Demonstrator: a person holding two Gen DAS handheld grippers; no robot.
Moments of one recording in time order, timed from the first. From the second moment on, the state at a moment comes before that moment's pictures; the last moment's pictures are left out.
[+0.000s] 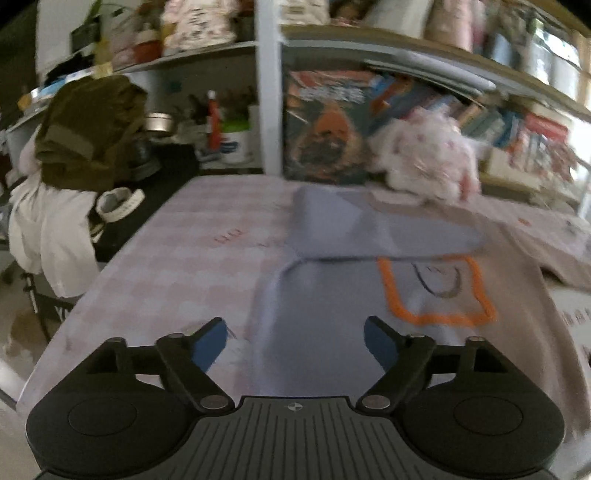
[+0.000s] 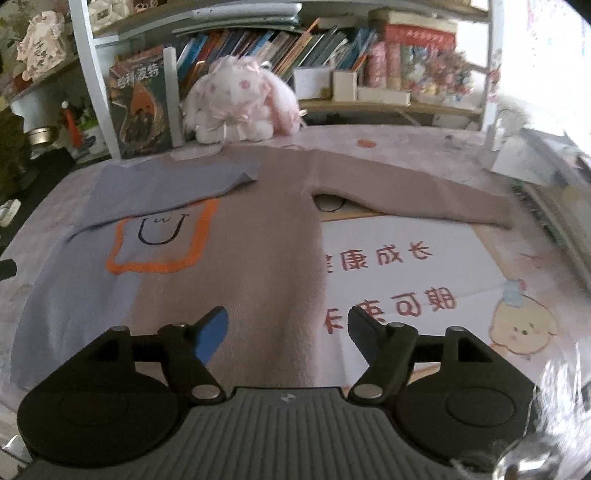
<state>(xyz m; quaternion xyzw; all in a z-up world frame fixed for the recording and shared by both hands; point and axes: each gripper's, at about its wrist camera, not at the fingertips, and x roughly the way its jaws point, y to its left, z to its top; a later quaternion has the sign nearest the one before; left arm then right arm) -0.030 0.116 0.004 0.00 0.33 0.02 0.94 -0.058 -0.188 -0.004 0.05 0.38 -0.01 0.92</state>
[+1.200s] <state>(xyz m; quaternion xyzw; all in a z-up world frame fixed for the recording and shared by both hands) -0.043 0.031 -0.016 0.05 0.38 -0.09 0.92 -0.109 -0.220 -0.007 0.04 0.38 -0.09 0.92</state>
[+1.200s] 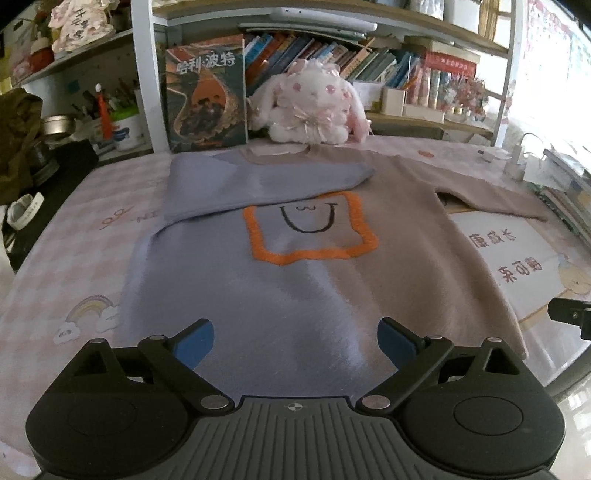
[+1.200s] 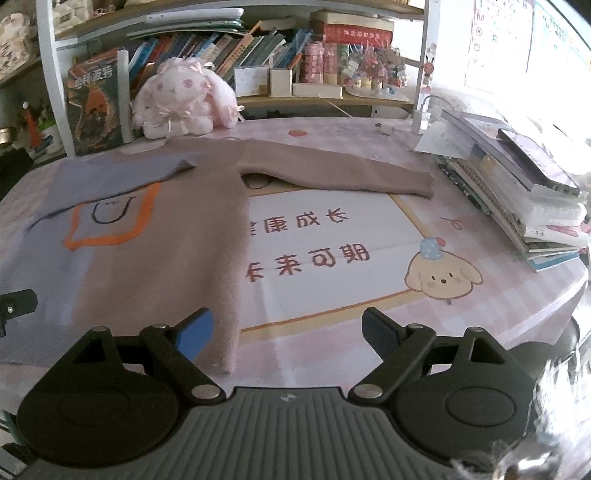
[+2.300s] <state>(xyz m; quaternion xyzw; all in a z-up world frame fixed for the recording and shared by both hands) -0.012 -0.121 -0.013 -0.03 0.36 0.07 0.93 0.067 -0.451 -0.053 0.10 0.44 -0.03 0.89</state>
